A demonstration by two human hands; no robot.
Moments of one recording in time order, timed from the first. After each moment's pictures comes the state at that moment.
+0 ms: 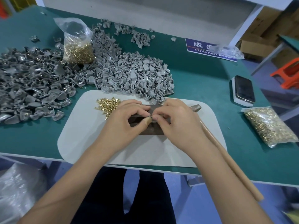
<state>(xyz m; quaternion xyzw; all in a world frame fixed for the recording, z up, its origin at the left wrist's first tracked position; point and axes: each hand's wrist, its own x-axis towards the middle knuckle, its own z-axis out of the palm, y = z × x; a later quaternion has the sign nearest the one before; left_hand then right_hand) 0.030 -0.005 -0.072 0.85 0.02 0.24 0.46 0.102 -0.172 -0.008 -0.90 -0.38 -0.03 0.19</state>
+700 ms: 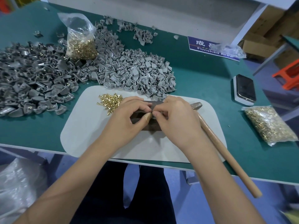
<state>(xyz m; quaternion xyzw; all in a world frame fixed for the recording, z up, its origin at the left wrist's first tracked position) 0.029 -0.008 -0.080 0.85 0.00 0.27 0.46 0.094 -0.165 -0.006 -0.92 -0.36 -0.05 0.16</state>
